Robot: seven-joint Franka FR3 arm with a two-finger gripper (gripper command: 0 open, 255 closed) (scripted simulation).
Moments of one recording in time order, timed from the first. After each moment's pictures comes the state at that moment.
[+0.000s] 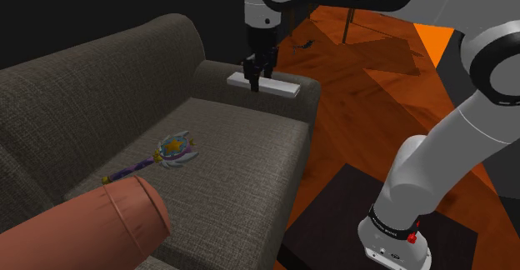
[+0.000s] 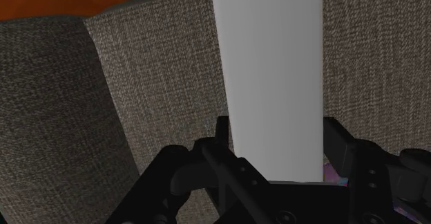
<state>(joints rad) 0.15 -0.31 0.13 -1.84 0.06 1.54 0.09</state>
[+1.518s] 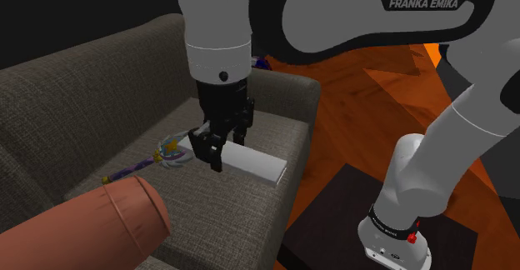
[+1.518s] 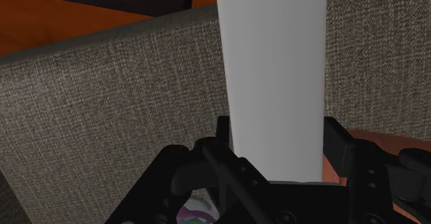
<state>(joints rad) 0.33 -0.26 0.53 -1.74 0.14 1.54 0.67</state>
